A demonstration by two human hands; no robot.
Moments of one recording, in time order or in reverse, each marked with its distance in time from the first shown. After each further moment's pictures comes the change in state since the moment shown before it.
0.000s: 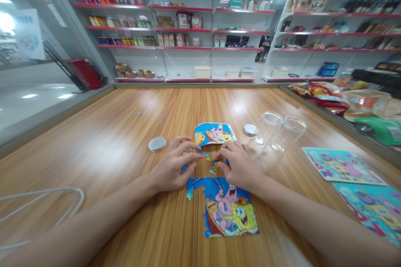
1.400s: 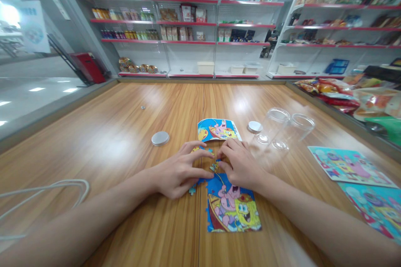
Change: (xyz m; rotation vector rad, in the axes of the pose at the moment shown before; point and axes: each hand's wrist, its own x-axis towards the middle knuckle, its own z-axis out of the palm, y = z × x) left_hand 0.001 0.004 -0.007 -0.103 -0.296 0.292; right_hand 0.000 0.000 0.002 0.044 -0.047 -0.085
